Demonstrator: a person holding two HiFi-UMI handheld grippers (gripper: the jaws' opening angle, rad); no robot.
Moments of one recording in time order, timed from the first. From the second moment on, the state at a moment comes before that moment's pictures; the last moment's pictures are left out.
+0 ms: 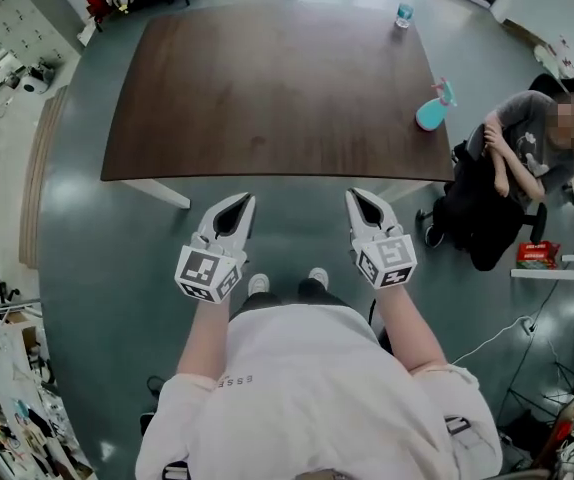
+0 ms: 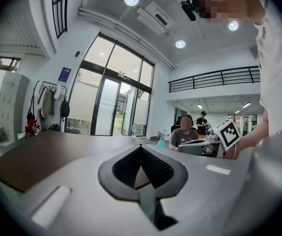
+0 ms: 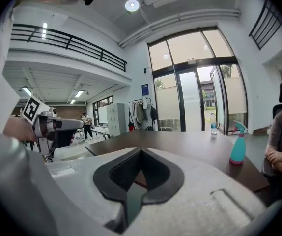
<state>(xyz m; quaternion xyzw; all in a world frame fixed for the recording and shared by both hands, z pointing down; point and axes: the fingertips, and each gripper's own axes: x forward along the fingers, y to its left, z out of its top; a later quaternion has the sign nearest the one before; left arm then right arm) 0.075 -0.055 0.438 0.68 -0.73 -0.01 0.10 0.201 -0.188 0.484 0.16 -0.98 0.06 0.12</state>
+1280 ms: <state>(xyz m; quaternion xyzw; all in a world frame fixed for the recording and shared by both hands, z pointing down) 0.018 0.016 0.434 0.70 -0.70 -0.02 0.08 0.146 -0.098 0.467 0.18 -0.98 0.02 0.12</state>
